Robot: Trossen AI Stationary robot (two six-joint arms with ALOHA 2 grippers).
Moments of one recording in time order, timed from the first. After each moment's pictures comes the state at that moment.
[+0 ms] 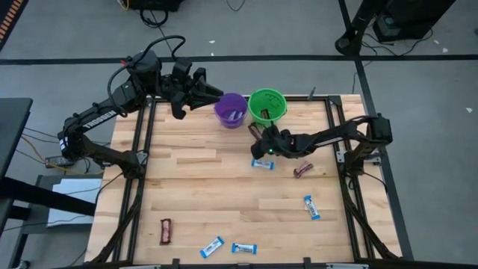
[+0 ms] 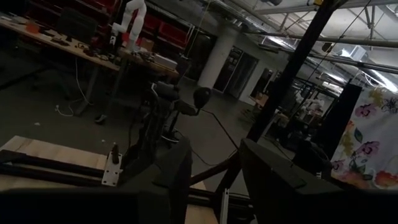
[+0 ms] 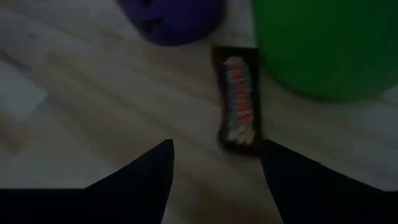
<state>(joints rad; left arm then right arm) 0.45 1.26 1.48 -0.10 0.68 -0.48 -0.12 1.68 0.79 -0.01 0.50 0.84</state>
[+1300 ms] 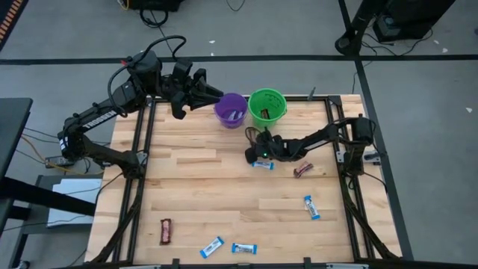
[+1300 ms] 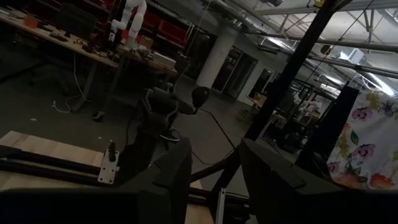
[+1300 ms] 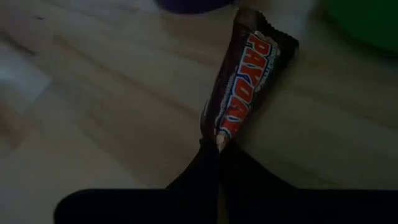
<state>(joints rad) 0.45 1.26 1.48 -0.10 0.69 -0.50 -0.10 1.87 0.78 0.24 0.42 0.87</state>
